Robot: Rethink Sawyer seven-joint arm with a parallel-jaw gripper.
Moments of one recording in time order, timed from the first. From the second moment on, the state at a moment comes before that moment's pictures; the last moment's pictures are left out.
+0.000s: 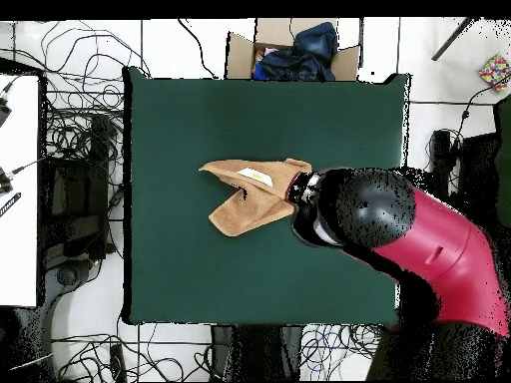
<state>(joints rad) -0.32 -0.97 -0.15 1.58 0.12 0.97 1.65</state>
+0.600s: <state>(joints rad) -0.39 -0.85 -0.11 1.58 0.11 0.80 1.65</state>
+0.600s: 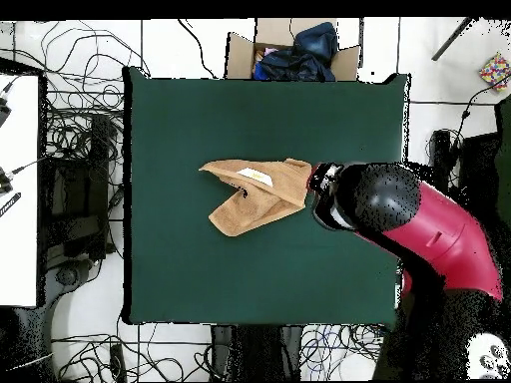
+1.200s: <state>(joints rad) -0.38 -0.79 -0.10 1.59 0.08 0.74 1.65</state>
